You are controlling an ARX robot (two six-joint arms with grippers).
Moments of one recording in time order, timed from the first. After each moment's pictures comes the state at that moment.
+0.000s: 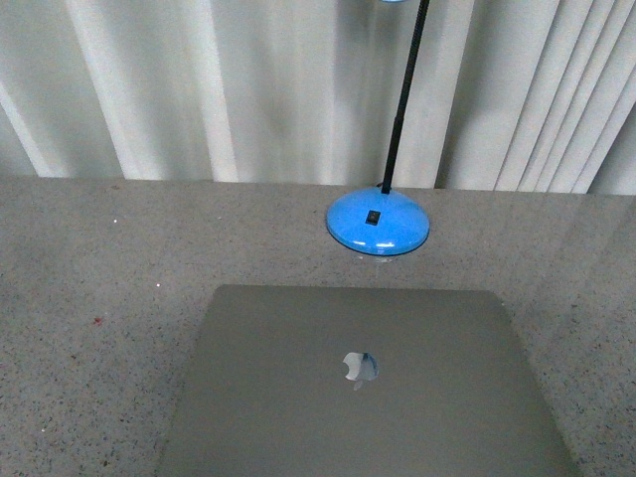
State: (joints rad) left arm 0.00 0.87 0.28 0.57 0.00 0.02; right arm 0.08 0.88 0.24 0.64 0.08 -0.02
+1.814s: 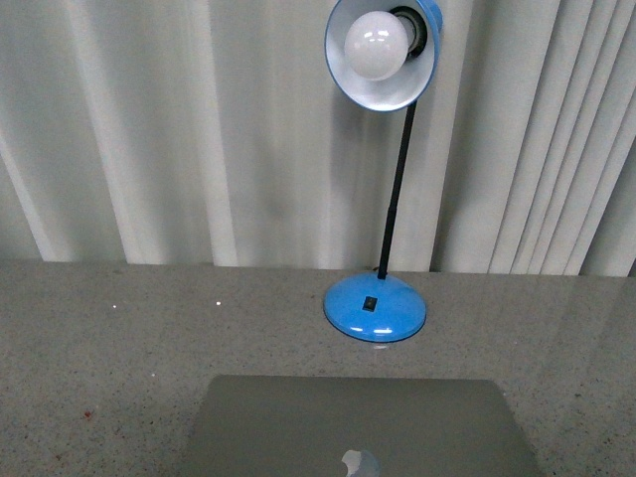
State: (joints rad) left arm 0.00 0.06 0.03 0.04 0.00 0.00; right arm 0.00 0.04 0.01 0.01 0.00 -0.01
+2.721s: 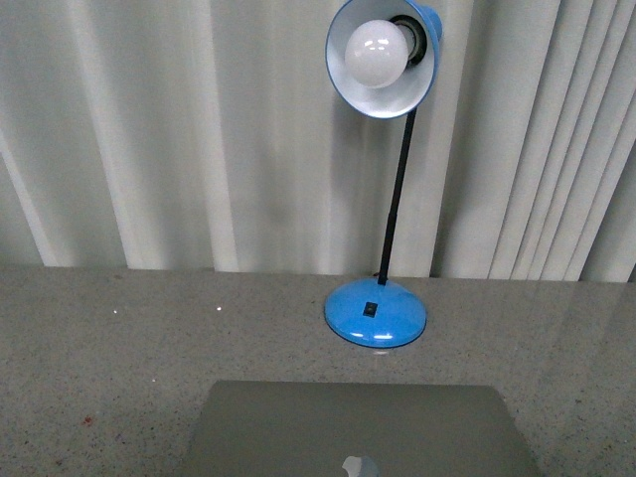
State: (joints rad) left arm 0.00 0.00 0.03 0.00 0.00 0.00; right arm 0.00 0.00 0.01 0.00 0.00 -0.01
